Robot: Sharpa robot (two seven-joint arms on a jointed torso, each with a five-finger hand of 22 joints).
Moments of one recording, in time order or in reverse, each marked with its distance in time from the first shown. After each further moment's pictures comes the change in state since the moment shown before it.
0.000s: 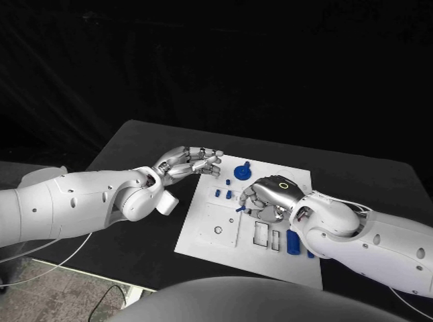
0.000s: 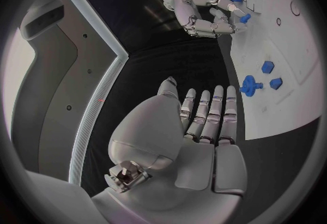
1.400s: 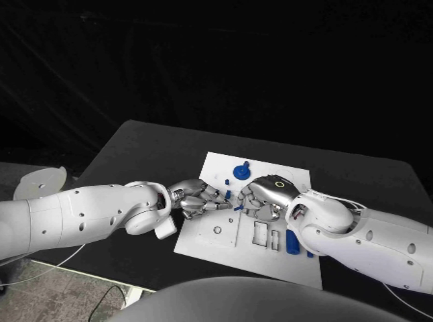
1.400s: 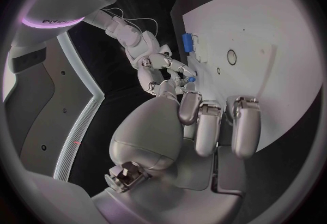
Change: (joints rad) left arm -0.053 0.036 -0.002 0.014 -0.396 0.088 -0.256; left_hand 0.096 -0.015 -0.020 -0.007 0.185 0.127 0.000 0.038 0.017 0.890 -0.066 0.757 1.079 0.860 -0.159 1.143 1.144 -0.152 0.927 -0.161 1.251 0.934; right arm 0.001 0.028 -0.001 -0.031 0.016 0.025 -0.013; right_hand -0.023 -0.013 0.005 0.002 0.092 -0.027 0.005 0.003 0.080 -0.007 0.000 -0.023 -0.017 0.000 0.000 0.000 -0.012 0.000 0.000 0.000 -0.008 0.017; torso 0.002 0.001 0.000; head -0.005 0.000
